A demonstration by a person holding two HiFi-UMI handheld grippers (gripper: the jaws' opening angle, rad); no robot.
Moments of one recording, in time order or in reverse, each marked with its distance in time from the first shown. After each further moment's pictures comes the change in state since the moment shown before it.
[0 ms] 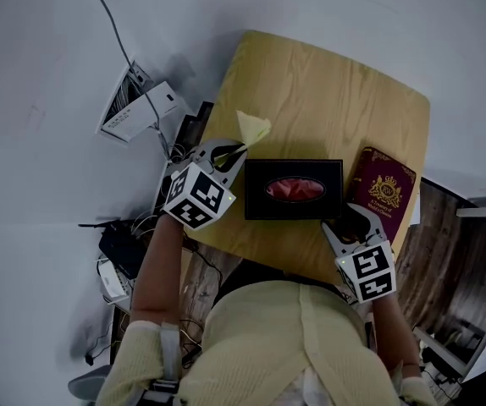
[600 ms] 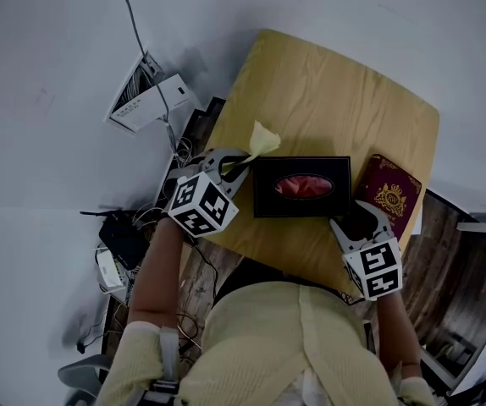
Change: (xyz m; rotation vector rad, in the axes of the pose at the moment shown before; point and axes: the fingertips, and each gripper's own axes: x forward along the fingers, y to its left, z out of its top) left arm -0.009 -0.023 -0.016 0.101 0.045 -0.038; right arm 0.006 -0.015 0.005 -0.051 0.010 0.008
